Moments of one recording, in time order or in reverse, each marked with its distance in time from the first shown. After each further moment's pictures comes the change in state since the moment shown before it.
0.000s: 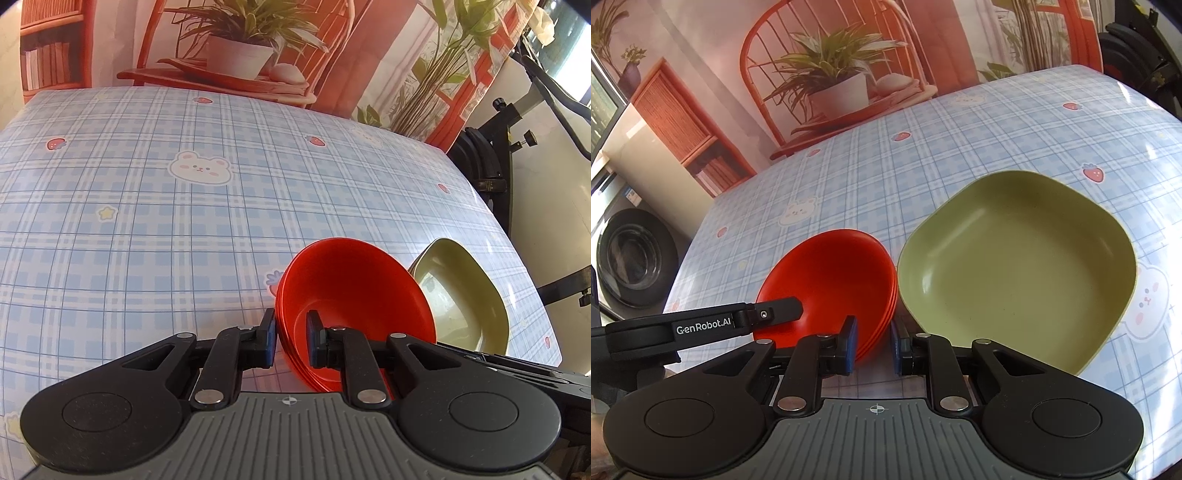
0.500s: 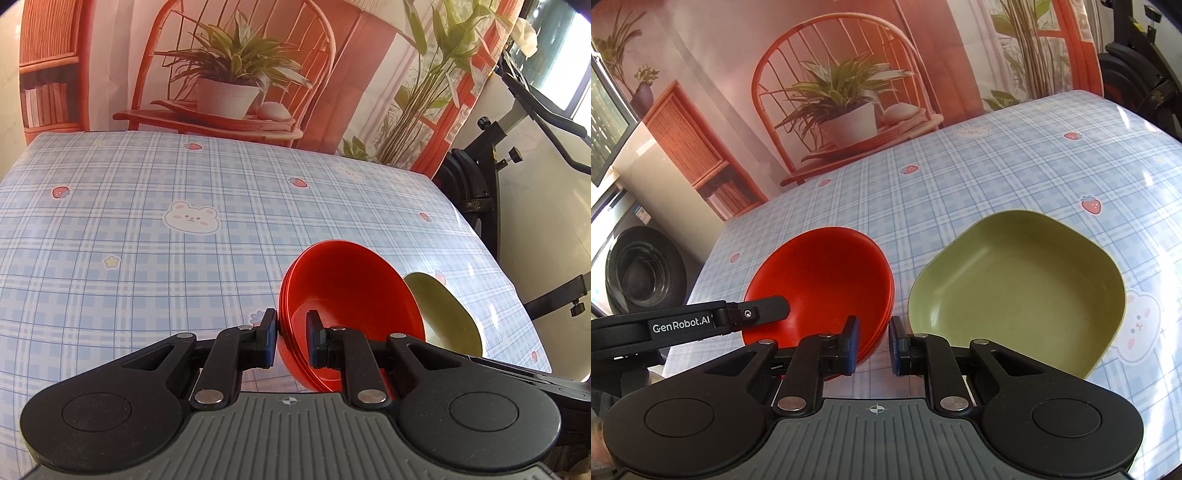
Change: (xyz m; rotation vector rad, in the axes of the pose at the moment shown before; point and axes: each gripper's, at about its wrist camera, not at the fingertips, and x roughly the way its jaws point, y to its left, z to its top) left arm -0.034 -0.020 0.018 0.042 -0.086 0.000; right arm -0.022 0.004 0.013 0.008 -0.087 0.023
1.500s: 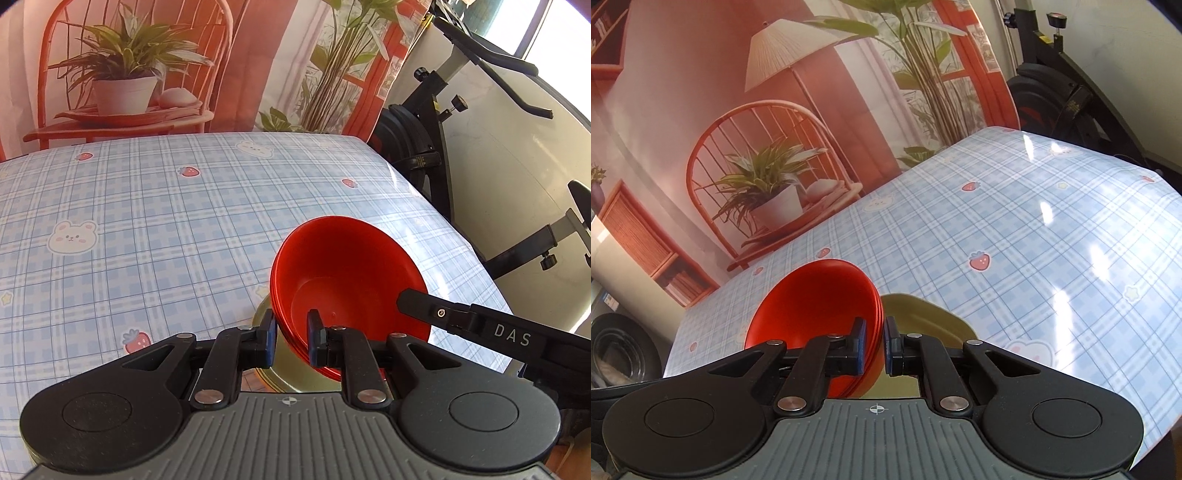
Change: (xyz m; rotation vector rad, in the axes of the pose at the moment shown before) left arm 0.055 -0.087 0.010 0.152 0.101 -0.129; right arm -0.045 -0.088 0.024 0.175 -0.177 -0.118
